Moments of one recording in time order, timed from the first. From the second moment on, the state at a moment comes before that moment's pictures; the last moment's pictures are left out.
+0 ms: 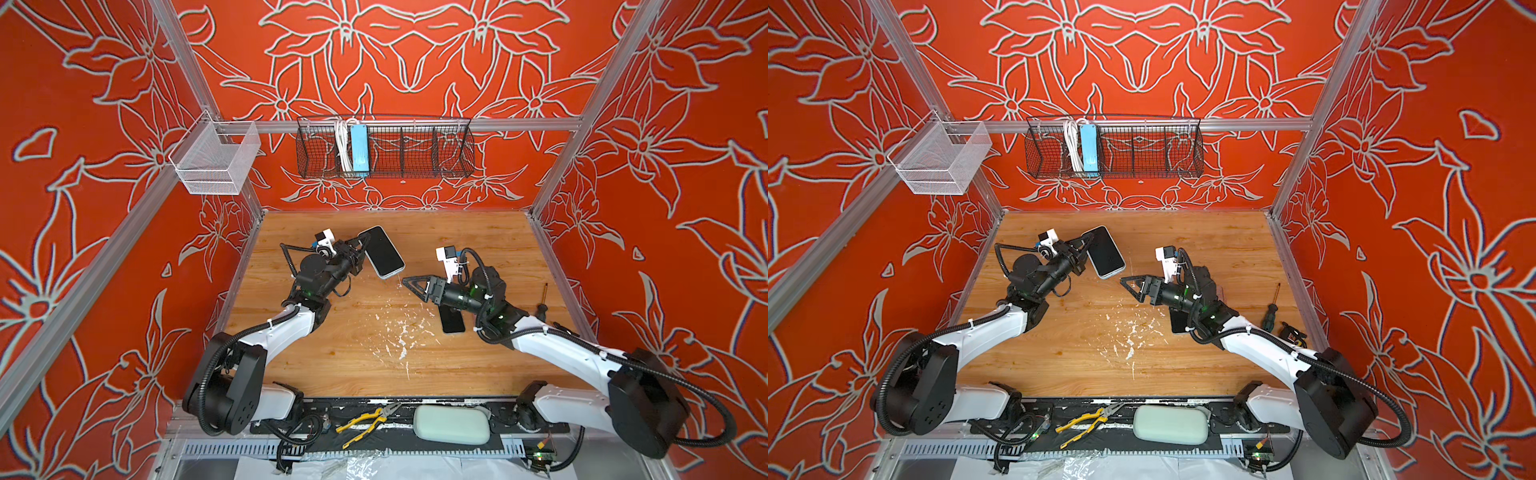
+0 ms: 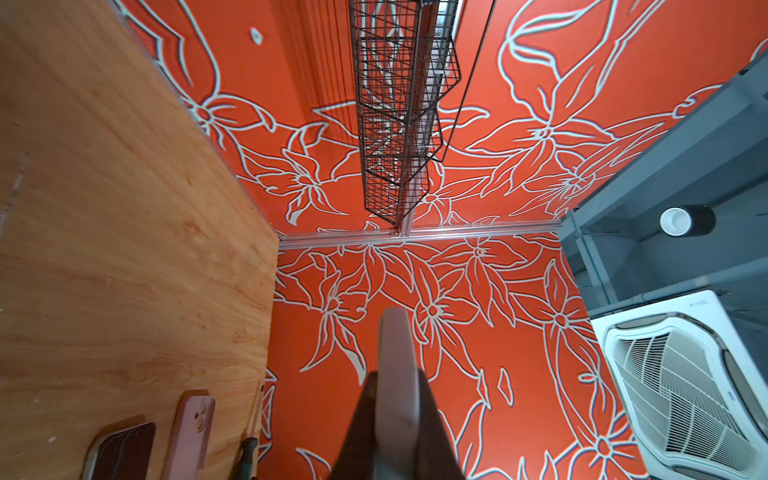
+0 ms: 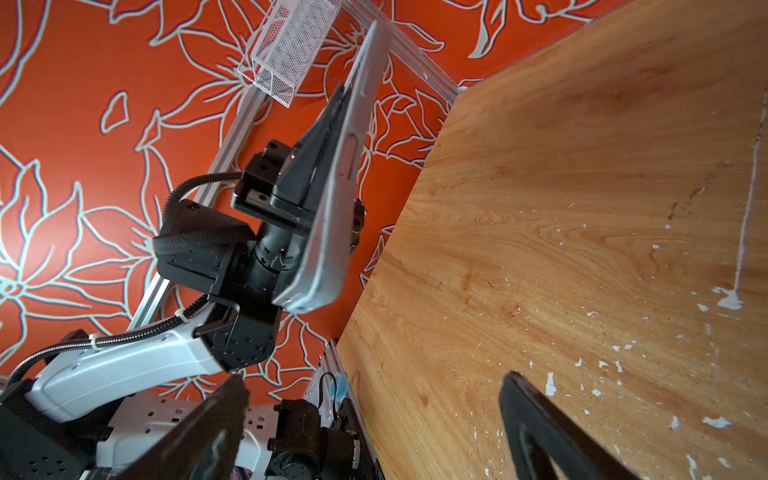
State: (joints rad) left arm -0.29 1.36 0.65 0.87 0.31 -1.59; right arm 0.64 1.22 0.63 0.49 -0.48 0.93
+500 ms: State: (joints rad) left arm -0.32 1.36 0.65 0.95 0.31 -1.62; right arm 0.66 1.27 0.63 0.60 -0.43 0.96
